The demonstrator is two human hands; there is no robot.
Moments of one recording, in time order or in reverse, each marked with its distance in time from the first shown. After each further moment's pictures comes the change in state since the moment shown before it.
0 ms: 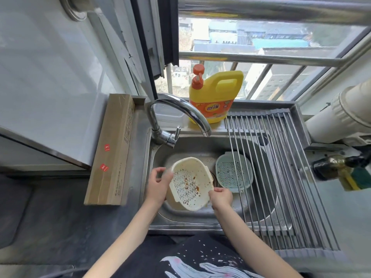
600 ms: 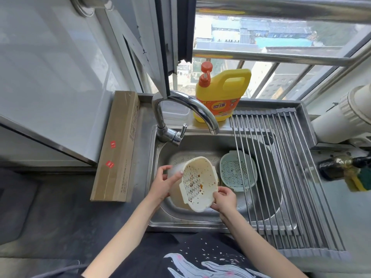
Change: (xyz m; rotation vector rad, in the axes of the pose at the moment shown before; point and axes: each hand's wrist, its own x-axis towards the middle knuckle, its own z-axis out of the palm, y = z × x) left_hand 0.006 -0.001 -0.012 -0.001 -0.201 -0.045; right_hand 0.012 0.021 0.004 0.124 -0.112 -0.004
